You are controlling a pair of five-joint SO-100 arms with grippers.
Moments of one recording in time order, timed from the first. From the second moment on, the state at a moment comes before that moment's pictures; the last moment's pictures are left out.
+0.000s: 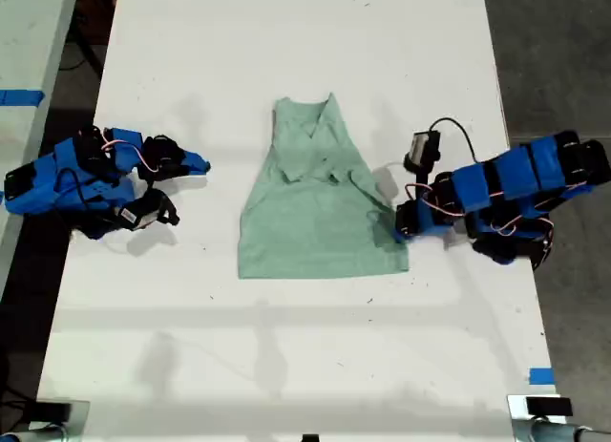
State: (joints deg) arm 0 -27.1 205.1 183.3 62.0 1.0; arm 1 -1.3 124.3 139.2 61.9 3.5
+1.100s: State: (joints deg) arm 0 -27.0 205.1 183.3 62.0 1.0; arm 1 -1.1 60.6 51.4 86.0 -13.4
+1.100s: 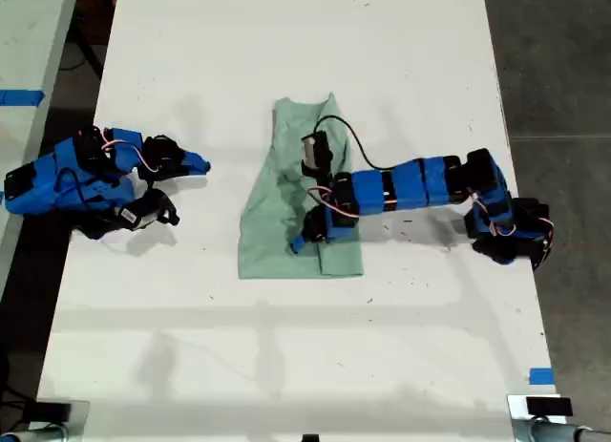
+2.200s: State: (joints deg) arm 0 -27.0 205.1 183.3 62.0 1.0; arm 1 1.5 198.4 173.9 78.6 -17.5
